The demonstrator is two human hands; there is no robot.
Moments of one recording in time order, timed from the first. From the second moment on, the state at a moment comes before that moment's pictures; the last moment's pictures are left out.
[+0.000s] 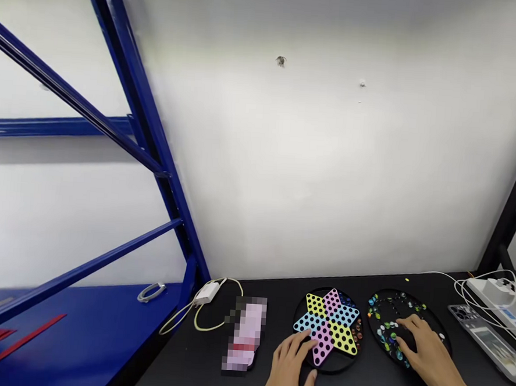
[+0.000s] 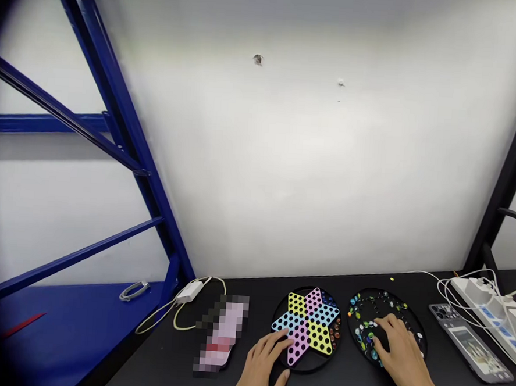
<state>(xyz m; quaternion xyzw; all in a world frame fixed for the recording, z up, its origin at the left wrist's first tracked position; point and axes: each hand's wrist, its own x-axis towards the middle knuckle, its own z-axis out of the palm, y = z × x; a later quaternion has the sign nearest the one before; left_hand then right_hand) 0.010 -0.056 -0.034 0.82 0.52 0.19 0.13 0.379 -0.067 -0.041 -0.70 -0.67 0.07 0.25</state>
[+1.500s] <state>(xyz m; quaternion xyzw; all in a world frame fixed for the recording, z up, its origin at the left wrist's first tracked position) 0.015 -0.062 -0.015 0.82 0.52 0.19 0.16 0.383 -0.062 0.005 -0.59 -0.42 0.48 0.50</state>
